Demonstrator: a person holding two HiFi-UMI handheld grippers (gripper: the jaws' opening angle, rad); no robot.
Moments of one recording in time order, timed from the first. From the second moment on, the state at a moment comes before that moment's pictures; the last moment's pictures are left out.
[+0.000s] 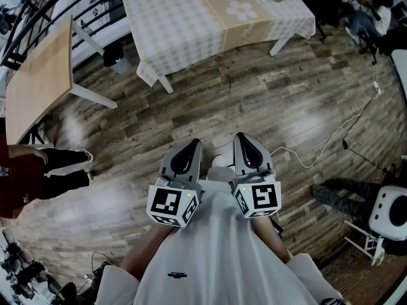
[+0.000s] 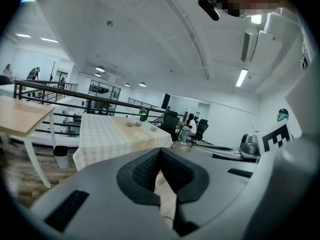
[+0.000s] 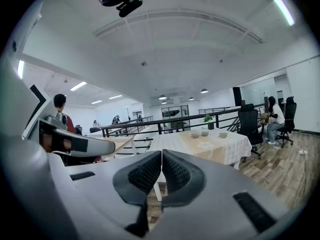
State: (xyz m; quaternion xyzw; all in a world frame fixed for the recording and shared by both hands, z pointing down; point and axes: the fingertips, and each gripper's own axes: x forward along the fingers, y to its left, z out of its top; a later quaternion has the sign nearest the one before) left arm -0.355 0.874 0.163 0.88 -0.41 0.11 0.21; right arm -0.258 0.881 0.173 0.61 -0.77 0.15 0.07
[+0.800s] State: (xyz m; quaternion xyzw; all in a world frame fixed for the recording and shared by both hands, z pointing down) left arm -0.283 0.860 0.196 0.88 -0.41 0.13 0.21; right arm -0.175 0.868 0.198 0.62 -0.77 0.15 0.05
